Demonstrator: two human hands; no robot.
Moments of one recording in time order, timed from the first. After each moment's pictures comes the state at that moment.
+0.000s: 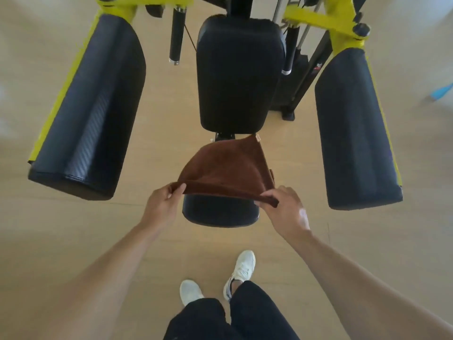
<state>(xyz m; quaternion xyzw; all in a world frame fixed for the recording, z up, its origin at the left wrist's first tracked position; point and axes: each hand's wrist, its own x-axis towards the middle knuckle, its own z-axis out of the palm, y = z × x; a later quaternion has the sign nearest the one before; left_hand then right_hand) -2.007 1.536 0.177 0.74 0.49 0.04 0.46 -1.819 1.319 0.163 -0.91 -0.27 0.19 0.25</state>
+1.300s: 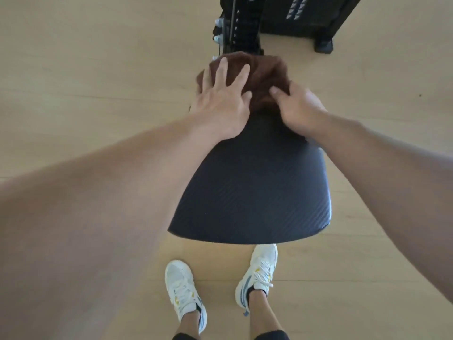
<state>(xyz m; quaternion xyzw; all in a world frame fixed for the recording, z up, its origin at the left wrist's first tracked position) -1.808 1.607 -0.094 0.92 0.30 -0.11 0.24 -1.693 1.488 -0.101 -0.90 -0.21 0.28 0.25</state>
